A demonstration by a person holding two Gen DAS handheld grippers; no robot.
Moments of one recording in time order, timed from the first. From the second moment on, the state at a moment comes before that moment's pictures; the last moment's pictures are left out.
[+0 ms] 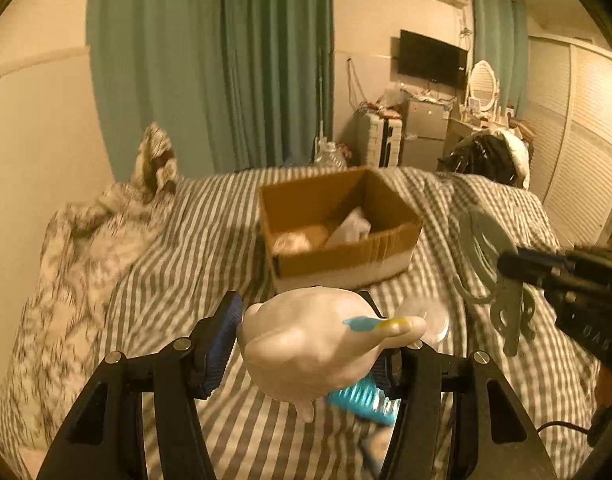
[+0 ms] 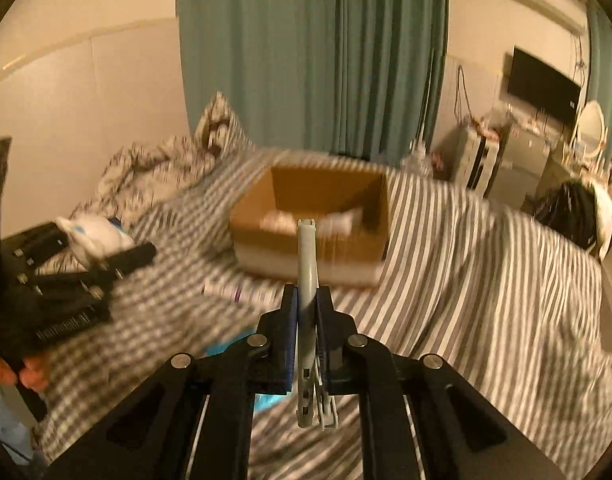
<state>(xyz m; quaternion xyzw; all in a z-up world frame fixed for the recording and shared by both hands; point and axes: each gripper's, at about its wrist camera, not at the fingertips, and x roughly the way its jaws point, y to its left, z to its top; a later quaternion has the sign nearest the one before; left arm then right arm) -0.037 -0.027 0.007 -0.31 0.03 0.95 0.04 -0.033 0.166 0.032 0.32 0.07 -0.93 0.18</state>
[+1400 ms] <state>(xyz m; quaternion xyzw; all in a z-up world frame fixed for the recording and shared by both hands) -0.259 -0.020 -0.056 -0.34 0.04 0.94 0.05 -0.271 0.141 0.002 0.33 0.04 -0.93 0.15</state>
